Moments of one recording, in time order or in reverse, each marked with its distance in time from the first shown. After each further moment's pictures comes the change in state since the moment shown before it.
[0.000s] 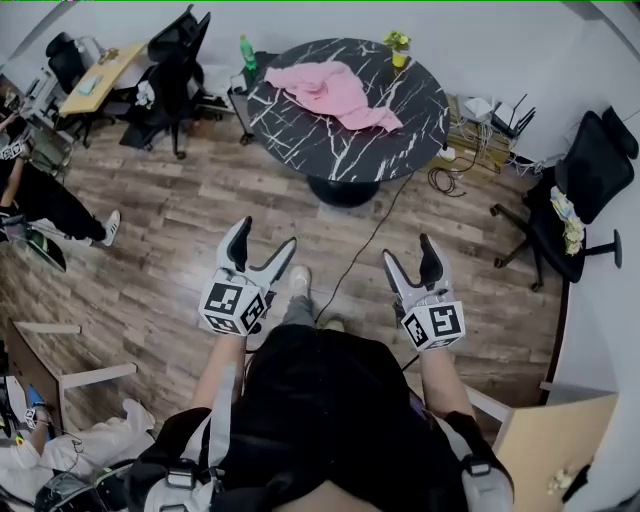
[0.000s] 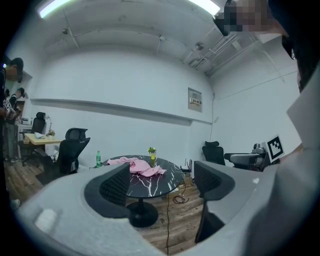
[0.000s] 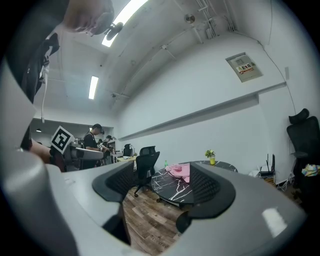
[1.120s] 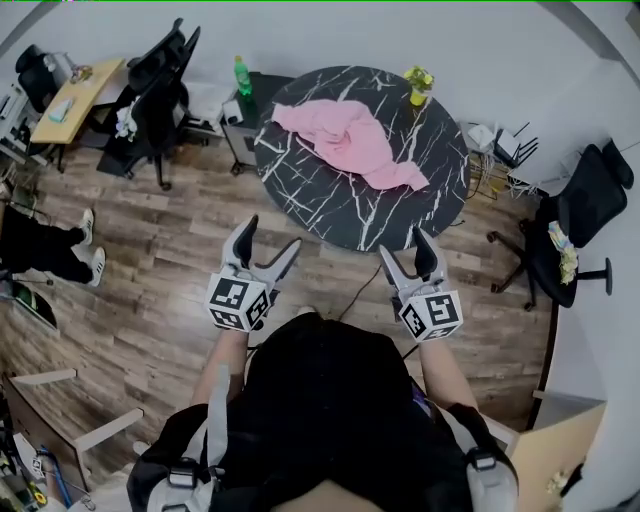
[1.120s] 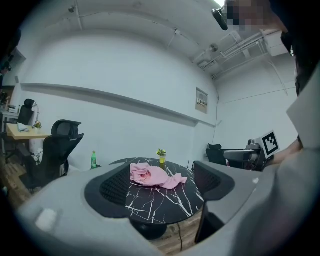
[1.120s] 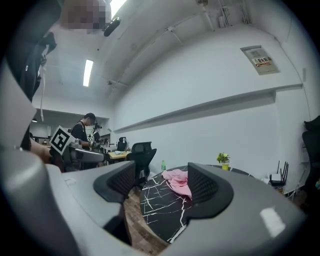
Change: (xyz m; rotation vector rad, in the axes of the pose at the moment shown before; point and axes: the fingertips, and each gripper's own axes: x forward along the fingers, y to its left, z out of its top) left arm 0.154 0.213 0.028 -0.046 0.017 -0.097; right arm 0.271 0.002 0.009 -0.062 0.075 -0.030
